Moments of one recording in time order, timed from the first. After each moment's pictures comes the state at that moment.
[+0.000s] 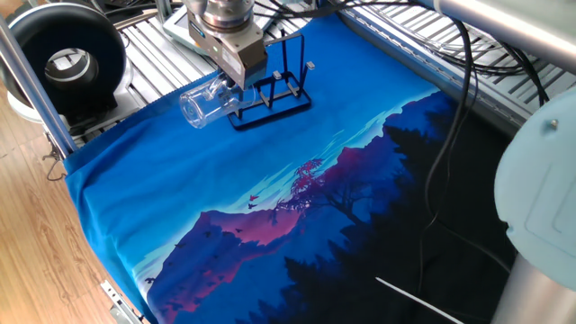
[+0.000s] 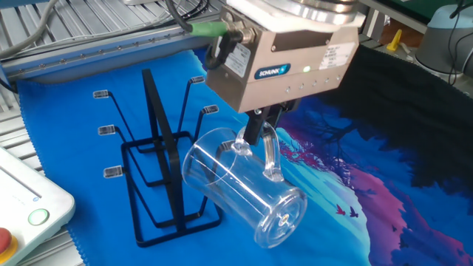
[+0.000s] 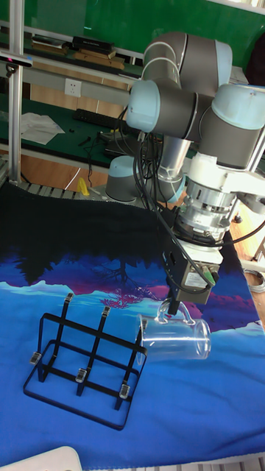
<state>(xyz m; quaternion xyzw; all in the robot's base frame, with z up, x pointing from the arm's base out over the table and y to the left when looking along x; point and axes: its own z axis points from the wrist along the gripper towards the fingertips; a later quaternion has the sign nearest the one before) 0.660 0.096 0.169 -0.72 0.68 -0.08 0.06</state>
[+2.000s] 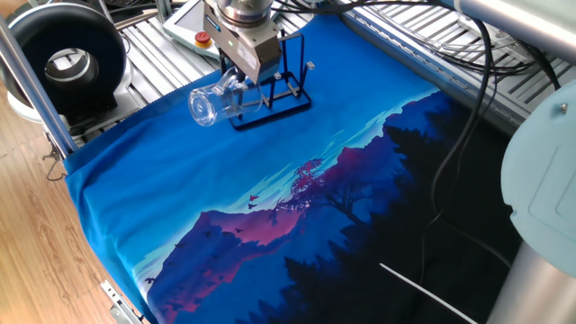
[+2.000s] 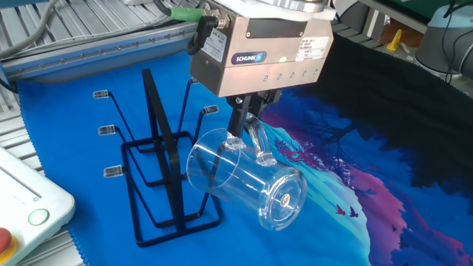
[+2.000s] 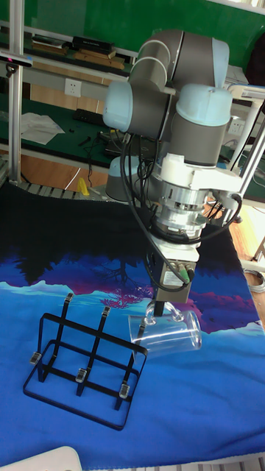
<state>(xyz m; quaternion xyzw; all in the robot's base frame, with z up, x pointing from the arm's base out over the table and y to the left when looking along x) 0.663 0.071 0.157 -0.71 0.69 -0.07 0.10</state>
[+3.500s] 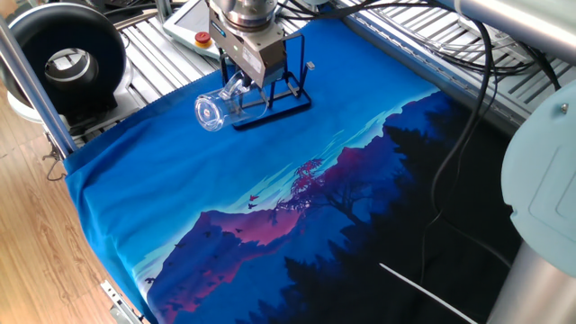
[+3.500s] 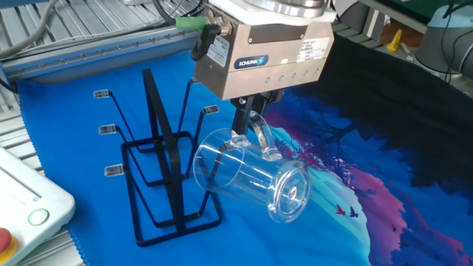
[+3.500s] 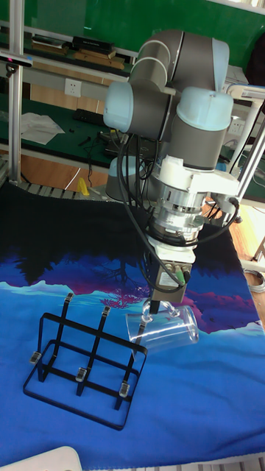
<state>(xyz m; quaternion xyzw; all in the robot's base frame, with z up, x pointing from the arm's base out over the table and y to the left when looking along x) 0.650 0.064 0.152 -0.72 0.69 -0.07 0.07</state>
